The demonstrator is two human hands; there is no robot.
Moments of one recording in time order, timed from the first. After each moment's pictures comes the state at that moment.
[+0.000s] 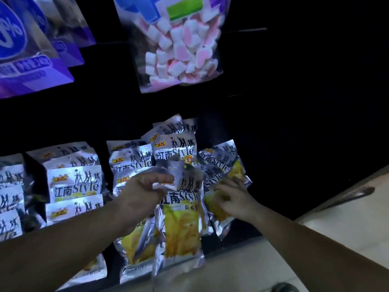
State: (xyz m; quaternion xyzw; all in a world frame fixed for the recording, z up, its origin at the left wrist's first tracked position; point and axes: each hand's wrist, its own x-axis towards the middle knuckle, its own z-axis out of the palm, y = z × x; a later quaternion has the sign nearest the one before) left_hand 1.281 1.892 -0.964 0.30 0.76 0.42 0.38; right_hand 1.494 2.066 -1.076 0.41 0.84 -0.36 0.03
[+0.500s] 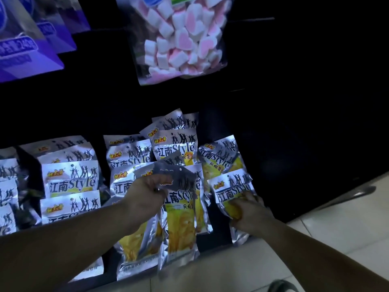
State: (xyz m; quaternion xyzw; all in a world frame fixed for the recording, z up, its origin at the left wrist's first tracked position) left_hand 1.283 1.900 -0.987 0.30 0.80 0.36 0.37; right_hand 1.539 2.058 -1.106 0.47 0.83 -0.25 0.16
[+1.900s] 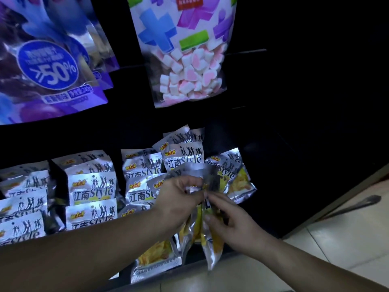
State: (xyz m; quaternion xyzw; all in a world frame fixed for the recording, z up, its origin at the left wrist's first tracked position) left_hand 1.332 1.914 -0.960 0.30 0.72 0.50 0.38; right_hand 1.500 1.979 -1.012 0.25 0.78 -0.53 -0.22
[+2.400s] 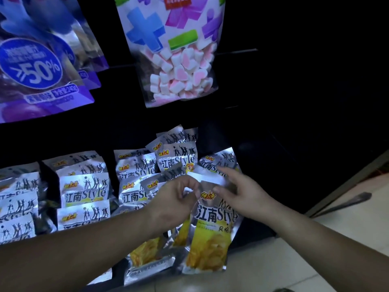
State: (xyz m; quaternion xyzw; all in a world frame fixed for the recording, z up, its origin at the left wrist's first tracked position) left_hand 1.333 1.905 -0.940 0.44 0.69 0.39 0.42; right_hand 1.510 2.036 -0.964 0.35 0.81 -0.45 -0.13
